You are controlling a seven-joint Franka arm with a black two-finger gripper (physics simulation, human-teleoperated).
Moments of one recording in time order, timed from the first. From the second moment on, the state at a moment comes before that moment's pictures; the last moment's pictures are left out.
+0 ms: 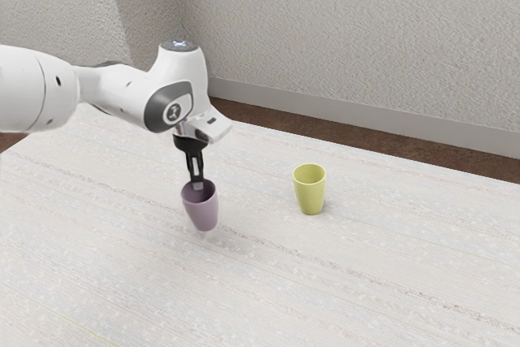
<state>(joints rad) -0.18 0.26 0.15 -1.88 0.07 2.14 0.78</state>
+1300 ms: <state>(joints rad) -0.23 0.37 0.15 -1.47 -0.02 1.95 0.80</state>
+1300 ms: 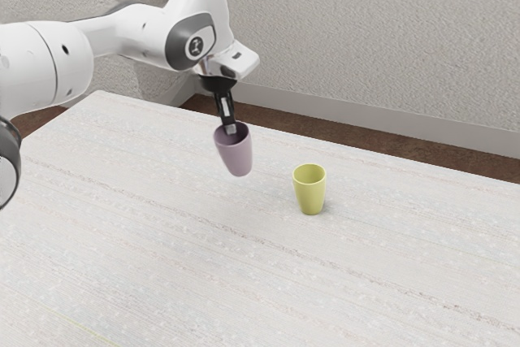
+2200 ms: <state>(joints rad) -0.30 0.53 0.16 -1.21 -0.06 1.93 0.88</state>
